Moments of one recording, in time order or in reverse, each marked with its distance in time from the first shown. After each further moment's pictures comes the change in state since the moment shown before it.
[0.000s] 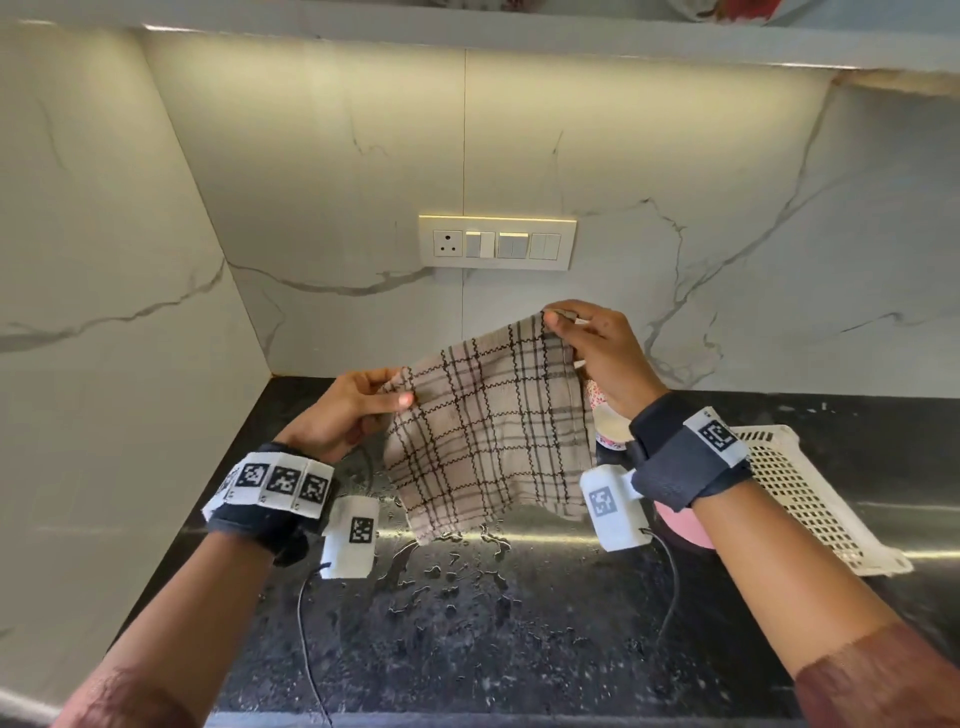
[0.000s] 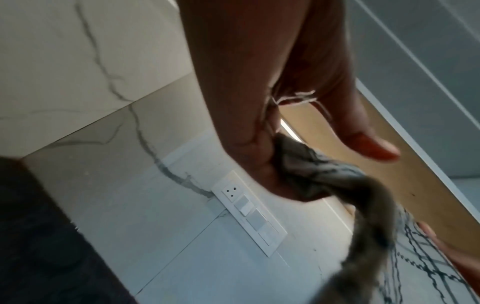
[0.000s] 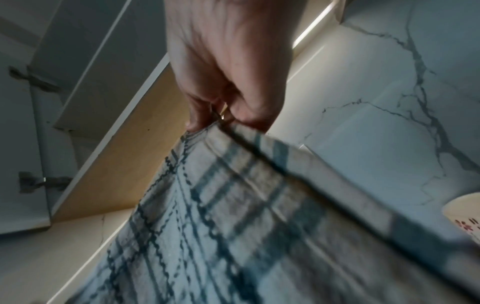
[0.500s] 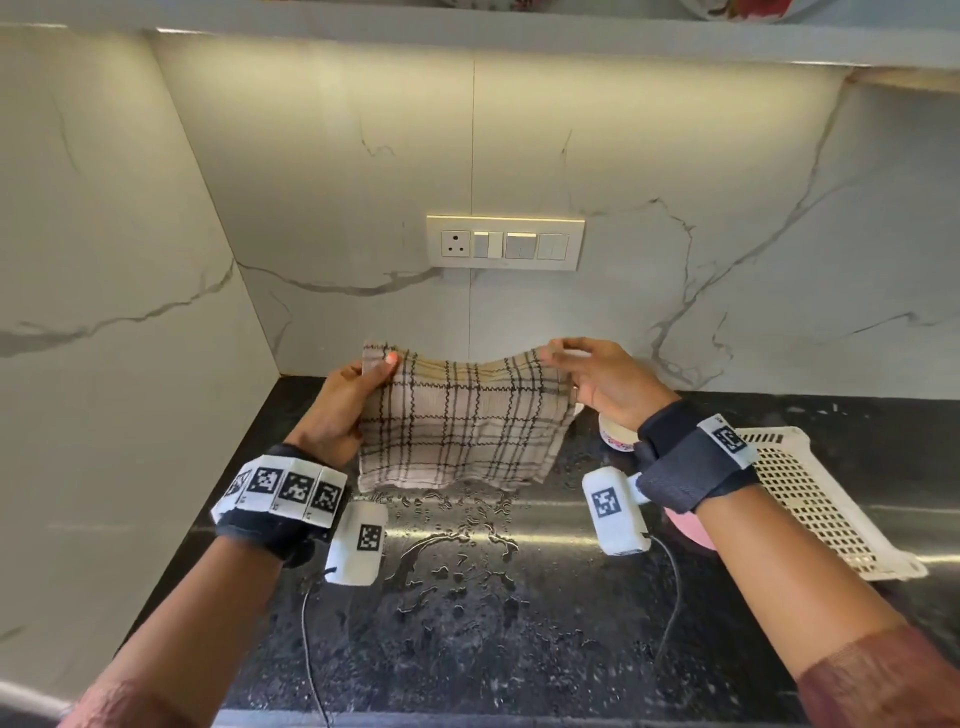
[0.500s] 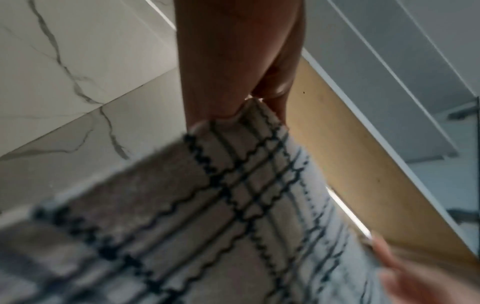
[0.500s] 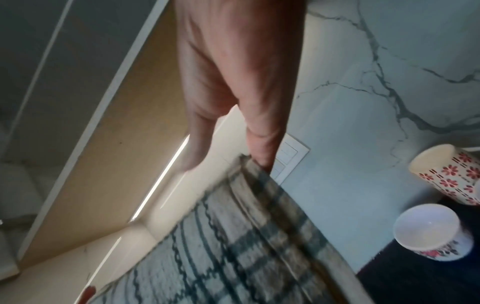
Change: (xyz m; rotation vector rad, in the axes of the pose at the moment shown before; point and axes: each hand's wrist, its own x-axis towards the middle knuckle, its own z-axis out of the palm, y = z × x) left_hand -0.001 0.003 0.002 -0.215 0.190 0.022; right_hand -0.001 0.017 0.006 0.374 -0.095 0.482
